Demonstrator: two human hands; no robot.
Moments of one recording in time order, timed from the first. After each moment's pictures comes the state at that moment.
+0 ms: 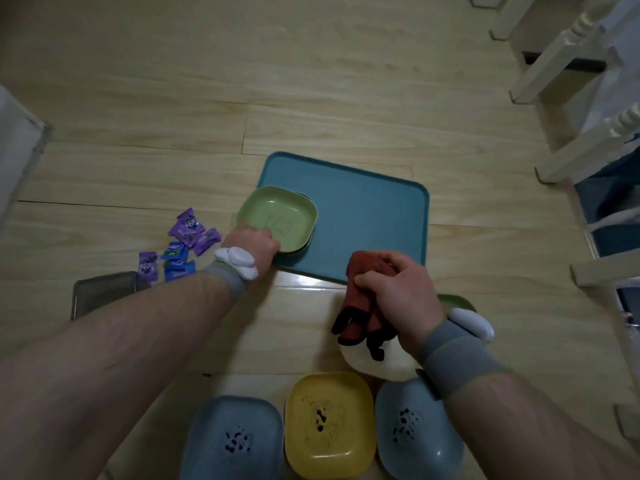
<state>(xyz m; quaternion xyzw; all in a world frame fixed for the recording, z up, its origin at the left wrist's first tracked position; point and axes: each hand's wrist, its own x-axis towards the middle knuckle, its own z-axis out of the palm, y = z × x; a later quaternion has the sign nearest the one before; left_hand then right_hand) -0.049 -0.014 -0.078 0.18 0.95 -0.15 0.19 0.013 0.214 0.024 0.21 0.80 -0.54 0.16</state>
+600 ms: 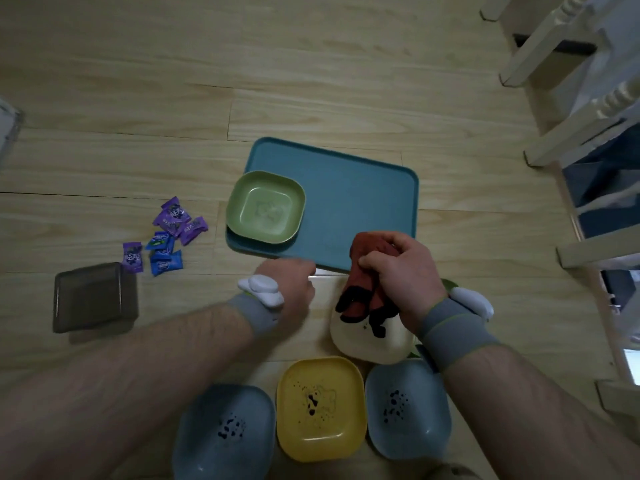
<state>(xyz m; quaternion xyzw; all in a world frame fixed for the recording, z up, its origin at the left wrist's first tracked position) 0.010 0.056 -0.088 0.11 0.97 0.15 0.18 0.007 0.227 0.023 0.24 0.79 -0.55 0.14</state>
